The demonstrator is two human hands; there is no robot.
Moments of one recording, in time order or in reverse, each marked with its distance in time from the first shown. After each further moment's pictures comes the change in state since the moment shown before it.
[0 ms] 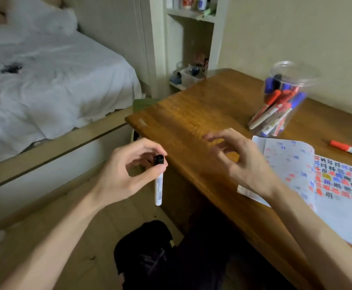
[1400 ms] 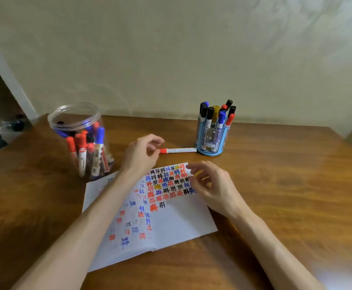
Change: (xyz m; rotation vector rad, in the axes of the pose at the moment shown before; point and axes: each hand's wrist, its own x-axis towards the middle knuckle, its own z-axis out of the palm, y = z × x) left_hand 0.247 0.072 0.358 0.188 -0.321 0.167; right_hand -0.191 0.086 -0.190 -0.336 0.523 0.633
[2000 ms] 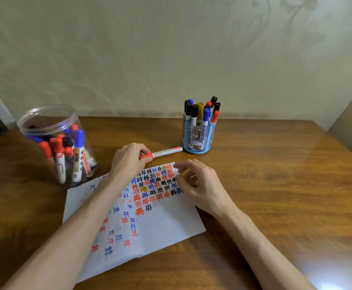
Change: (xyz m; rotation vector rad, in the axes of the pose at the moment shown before) left_hand 0.021 -0.013 0.030 0.327 -0.112 -0.113; right_hand 0.003 -0.003 0.000 -0.030 0.021 0.006
